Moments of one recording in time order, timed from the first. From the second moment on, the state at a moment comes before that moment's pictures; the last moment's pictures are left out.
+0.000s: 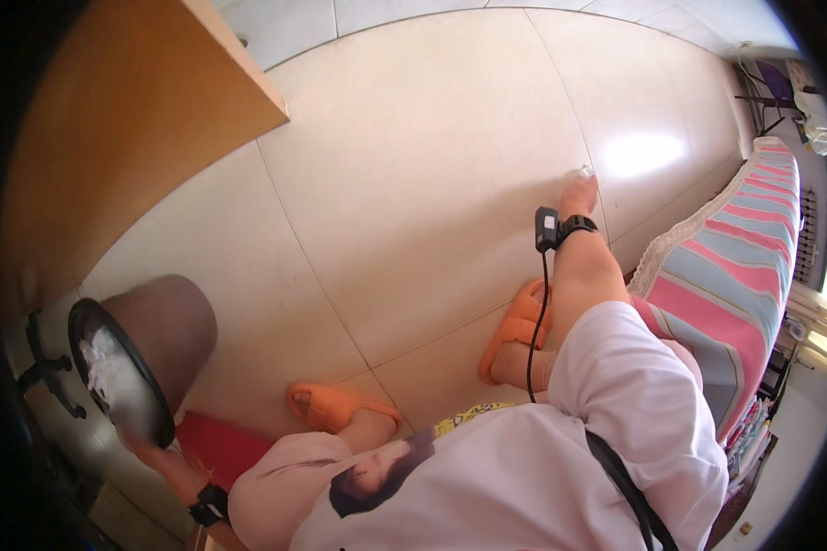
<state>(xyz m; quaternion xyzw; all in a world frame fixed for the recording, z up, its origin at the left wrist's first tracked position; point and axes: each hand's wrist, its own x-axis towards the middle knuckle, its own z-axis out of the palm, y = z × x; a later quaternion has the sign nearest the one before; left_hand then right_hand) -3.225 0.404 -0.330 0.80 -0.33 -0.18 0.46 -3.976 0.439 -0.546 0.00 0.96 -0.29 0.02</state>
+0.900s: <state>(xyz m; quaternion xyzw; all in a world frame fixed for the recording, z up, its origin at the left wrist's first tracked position) -3.188 0.403 -0.336 0.82 -0.29 -0.24 0.43 -3.667 0.309 -0.550 -0.80 0.57 -0.04 0.19</state>
